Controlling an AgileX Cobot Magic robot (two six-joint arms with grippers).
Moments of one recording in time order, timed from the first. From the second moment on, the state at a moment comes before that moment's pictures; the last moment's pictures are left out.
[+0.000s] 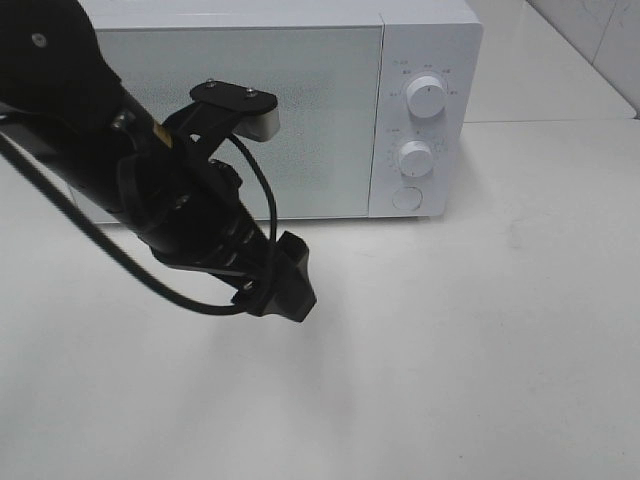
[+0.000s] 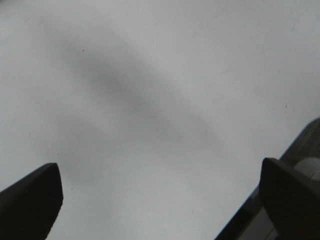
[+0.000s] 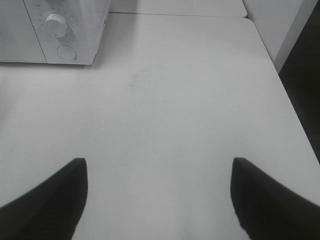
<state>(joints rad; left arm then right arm) -0.72 1.65 -1.05 -0.37 0.65 0.31 0.09 0.00 -0.51 -0.11 1.05 0.12</state>
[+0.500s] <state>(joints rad) -0.67 1.54 -1.05 -0.13 0.92 0.06 0.09 0.00 -0.51 -0.11 1.05 0.12</state>
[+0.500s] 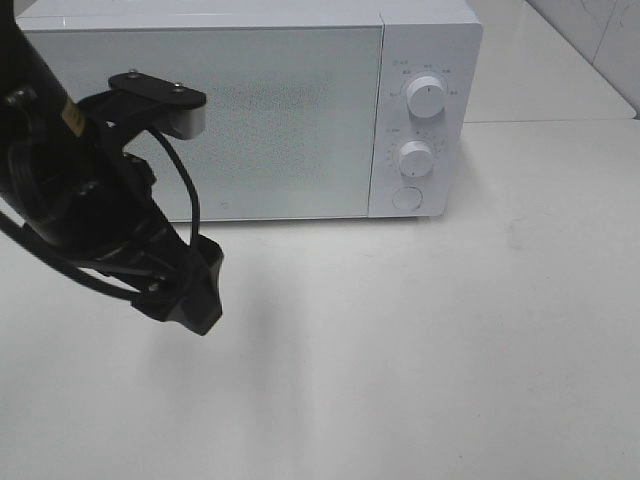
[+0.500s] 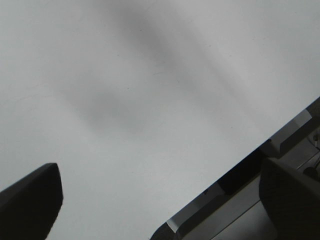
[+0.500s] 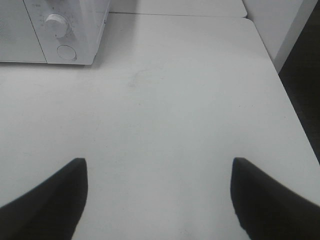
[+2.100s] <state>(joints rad) 0.02 0.62 -0.51 -0.20 1.04 0.11 0.09 0.00 -0.51 -0.11 1.05 0.12</state>
